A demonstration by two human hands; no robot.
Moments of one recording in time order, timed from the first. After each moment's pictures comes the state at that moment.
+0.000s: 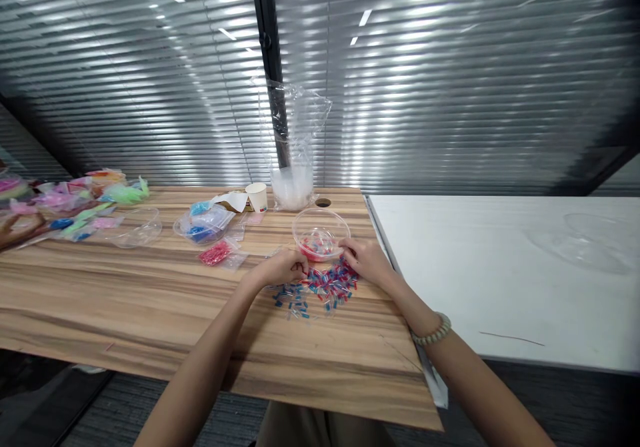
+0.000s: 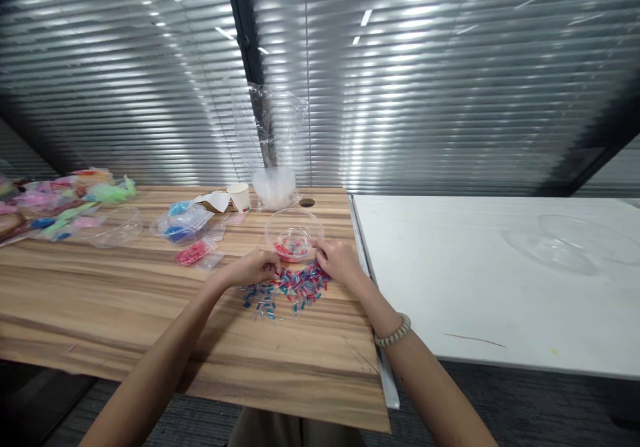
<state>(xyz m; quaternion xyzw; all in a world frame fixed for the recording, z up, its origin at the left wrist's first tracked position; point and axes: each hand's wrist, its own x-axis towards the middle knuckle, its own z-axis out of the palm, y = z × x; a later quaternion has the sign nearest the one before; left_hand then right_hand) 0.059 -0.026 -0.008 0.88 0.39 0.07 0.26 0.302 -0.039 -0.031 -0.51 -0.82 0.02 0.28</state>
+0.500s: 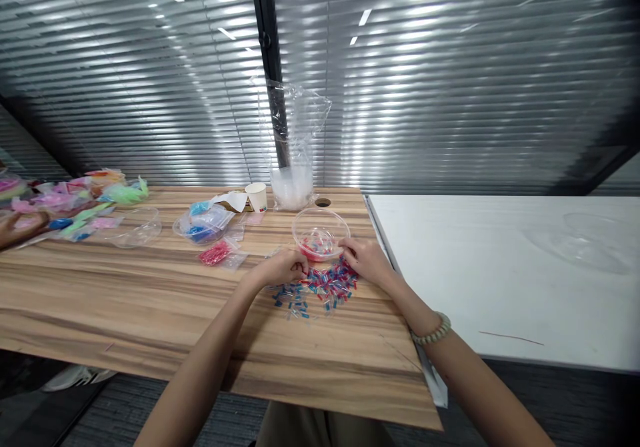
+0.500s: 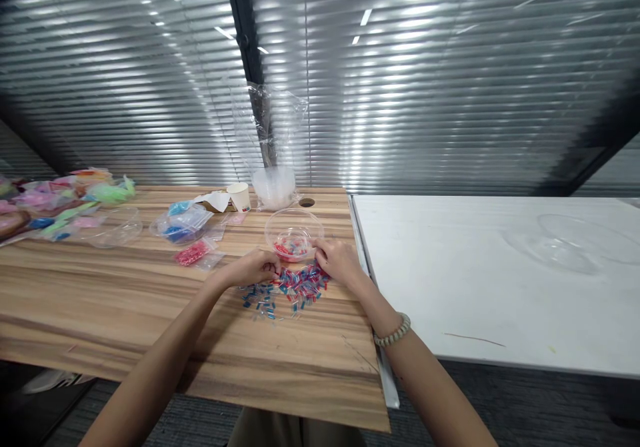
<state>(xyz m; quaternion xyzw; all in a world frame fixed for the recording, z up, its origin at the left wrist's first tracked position) 0.059 -0.026 -0.007 0.88 0.39 0.06 0.26 0.303 -0.037 -0.034 -0.50 -0.82 0.02 0.29</state>
